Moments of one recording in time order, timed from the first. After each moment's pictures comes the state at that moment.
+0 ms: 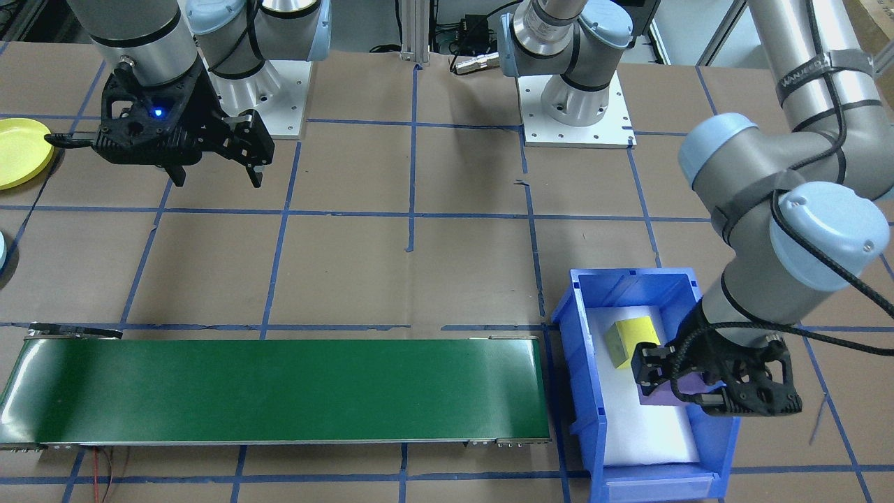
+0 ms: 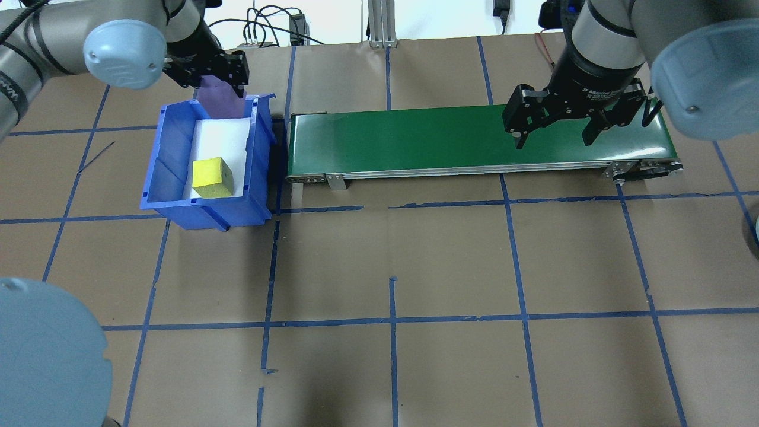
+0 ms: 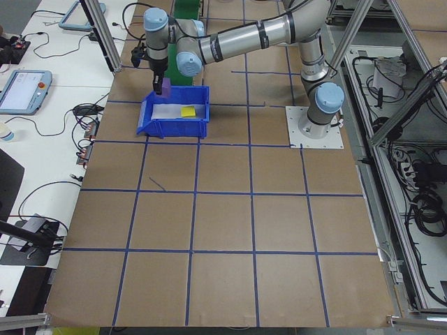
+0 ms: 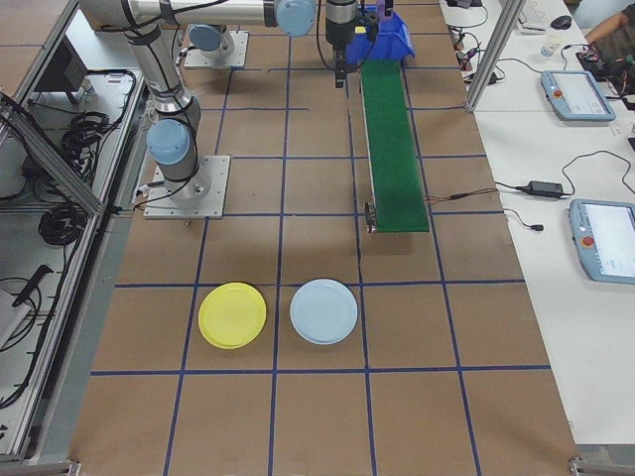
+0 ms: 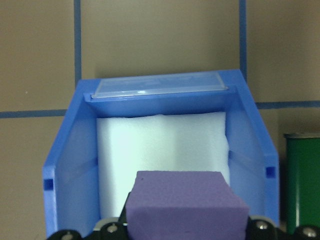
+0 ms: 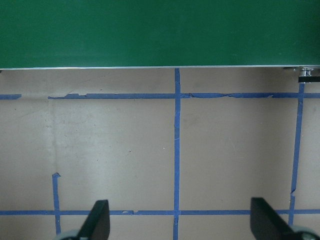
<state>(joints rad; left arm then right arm) -1.55 -1.99 -1.39 -1.21 1.57 0.04 1.59 -1.59 1.62 -1.63 -1.57 0.02</state>
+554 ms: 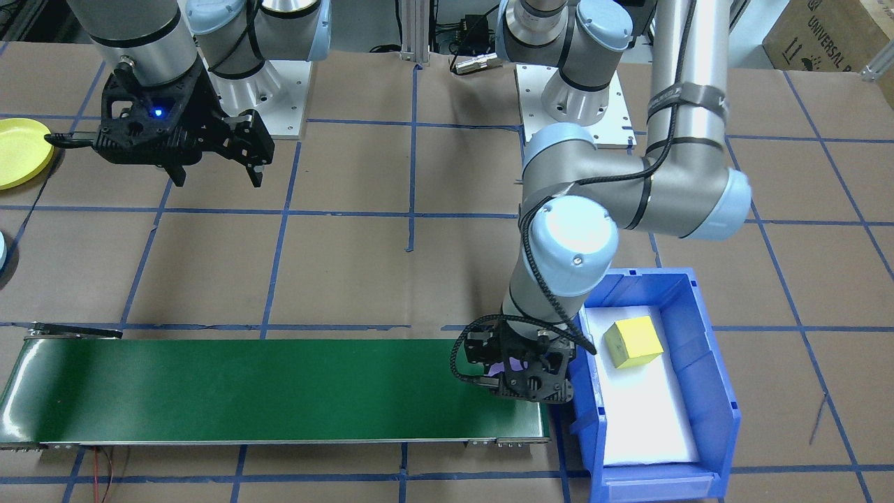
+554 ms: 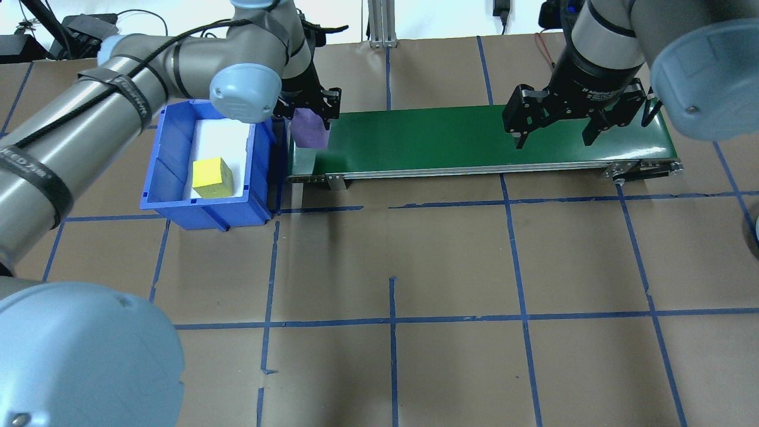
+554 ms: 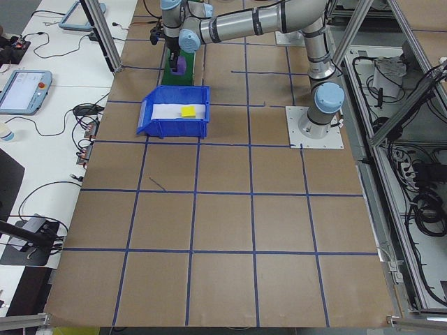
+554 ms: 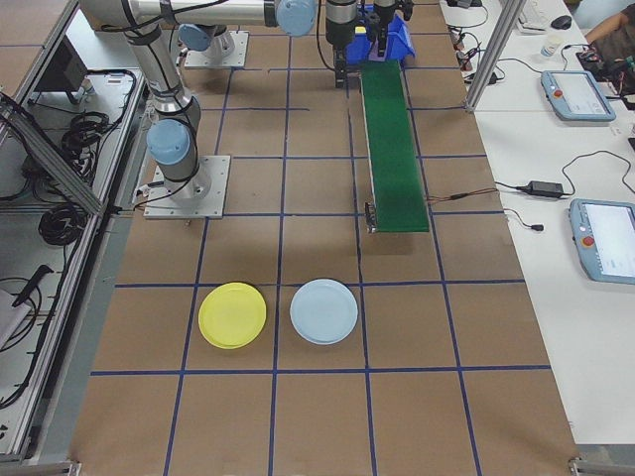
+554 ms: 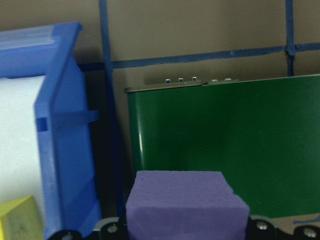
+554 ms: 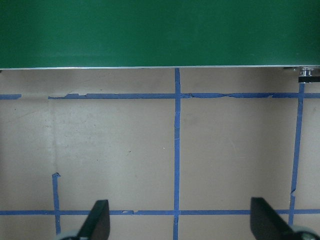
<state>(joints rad) -1.73 -2.11 -1.41 -1.12 1.57 -0.06 1.59 -1.59 1.62 -1.63 -1.57 0.02</state>
